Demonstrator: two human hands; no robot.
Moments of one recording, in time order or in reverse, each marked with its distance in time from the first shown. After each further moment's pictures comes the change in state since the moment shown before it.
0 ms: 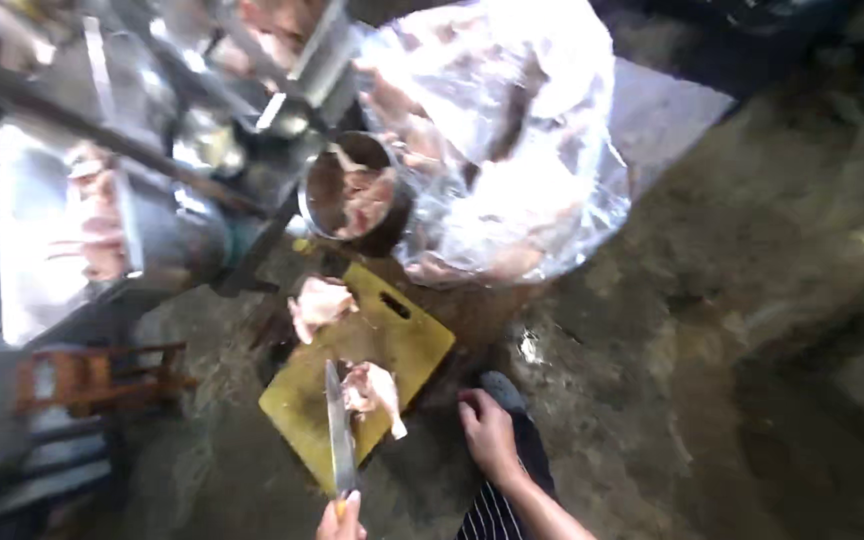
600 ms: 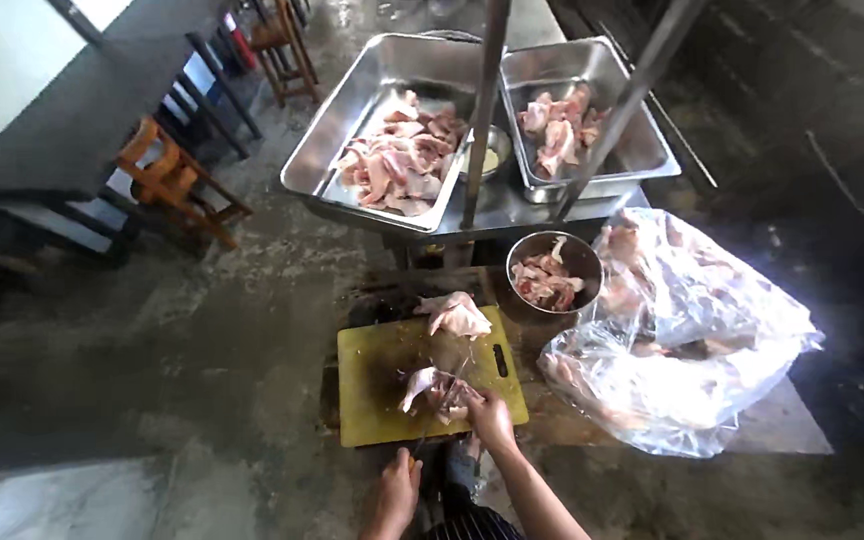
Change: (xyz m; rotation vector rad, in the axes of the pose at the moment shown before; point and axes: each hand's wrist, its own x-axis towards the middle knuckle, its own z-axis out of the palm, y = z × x) left_hand -0.001 0.040 0.038 0.220 -0.052 0.218; right_hand 0.060 -0.161 0.051 -0.409 -0.273 -0.048
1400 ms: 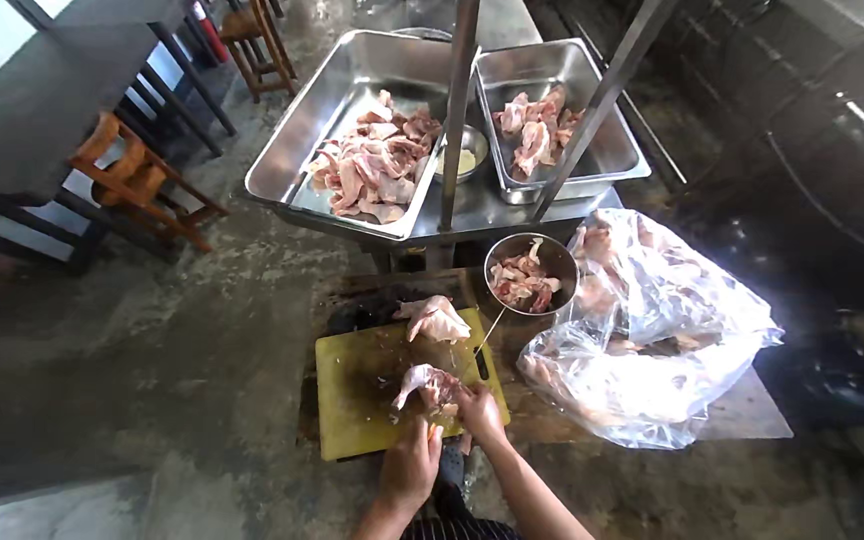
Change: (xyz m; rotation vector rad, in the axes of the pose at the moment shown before) left_hand 0.015 0.081 -0.020 -0.035 0.567 0.505; right_hand 0.015 -0.008 -0.019 0.000 -0.016 0.063
